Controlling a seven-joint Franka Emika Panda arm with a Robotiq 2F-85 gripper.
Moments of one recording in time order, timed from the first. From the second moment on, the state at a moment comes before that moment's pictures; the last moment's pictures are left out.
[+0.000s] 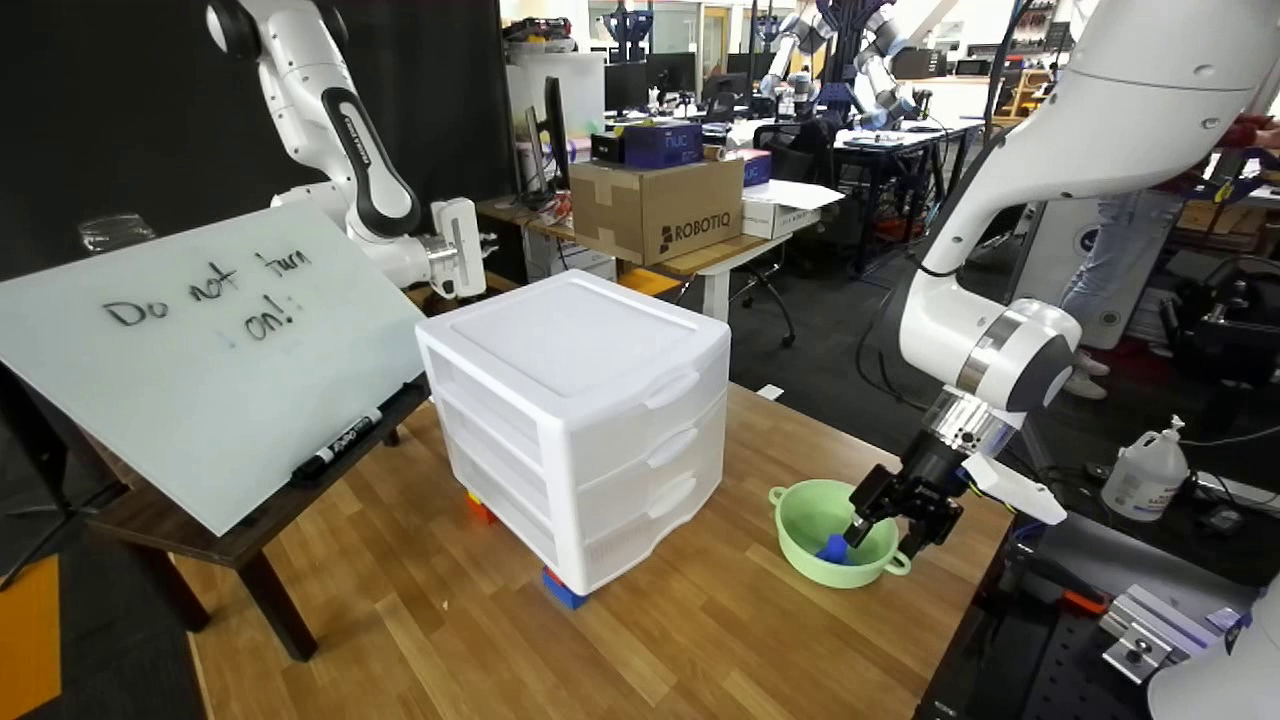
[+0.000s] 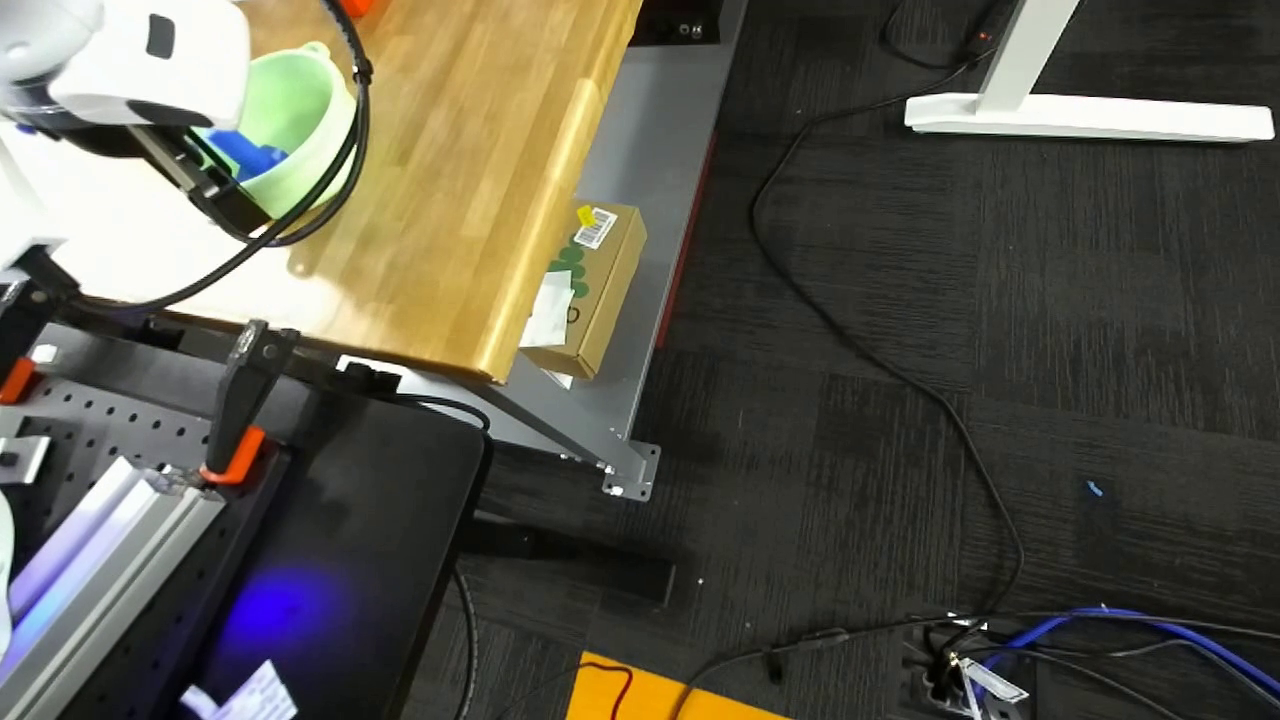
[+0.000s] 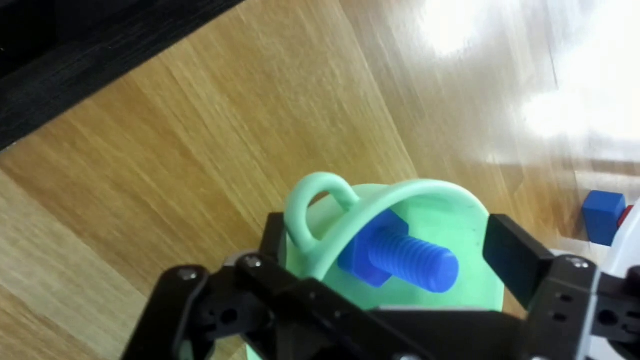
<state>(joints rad) -0.10 0.24 -0.12 -2.77 1.45 2.50 -1.11</state>
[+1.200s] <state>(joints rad) 0.29 0.24 0.04 -2.77 1.21 2.67 -0.93</state>
